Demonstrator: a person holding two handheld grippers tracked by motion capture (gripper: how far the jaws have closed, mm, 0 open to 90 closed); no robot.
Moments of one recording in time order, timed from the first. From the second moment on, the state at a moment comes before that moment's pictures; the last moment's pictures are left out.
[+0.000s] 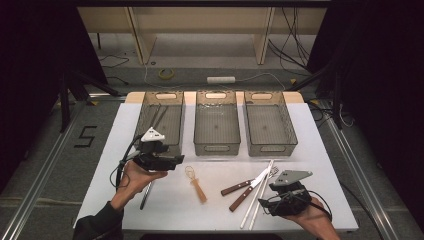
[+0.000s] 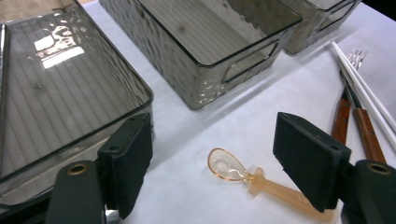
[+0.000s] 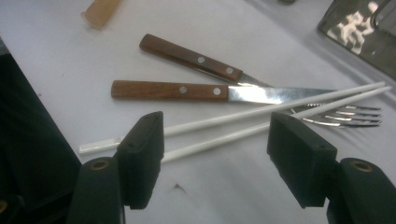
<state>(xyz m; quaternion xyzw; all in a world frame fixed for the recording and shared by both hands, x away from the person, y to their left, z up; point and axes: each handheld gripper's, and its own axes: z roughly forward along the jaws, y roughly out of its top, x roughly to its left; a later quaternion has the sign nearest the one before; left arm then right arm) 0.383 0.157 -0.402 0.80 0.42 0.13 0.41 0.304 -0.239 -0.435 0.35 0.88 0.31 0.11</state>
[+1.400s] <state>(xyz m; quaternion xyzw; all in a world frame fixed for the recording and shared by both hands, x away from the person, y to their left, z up) 0.289 0.049 -0.441 0.84 0.34 0.09 0.42 0.308 -0.254 -0.436 0.47 0.79 0.35 0.17</state>
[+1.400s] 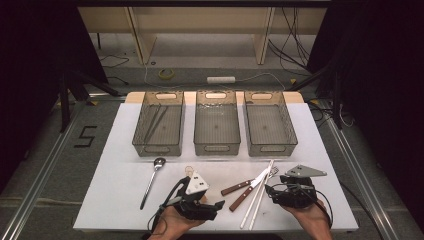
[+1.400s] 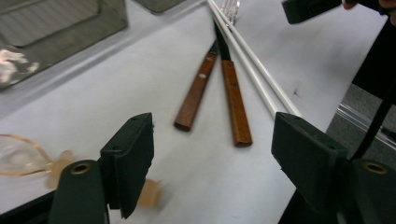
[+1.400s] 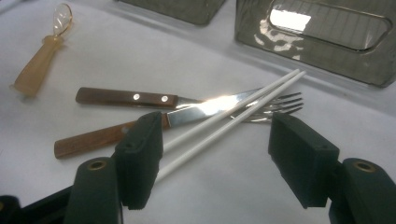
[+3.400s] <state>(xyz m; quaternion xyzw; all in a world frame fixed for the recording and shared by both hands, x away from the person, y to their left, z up) 0.276 -0.034 -0.477 0.89 0.25 0.07 0.37 0.307 -0.261 -0.435 0.48 0.78 0.36 0.17</state>
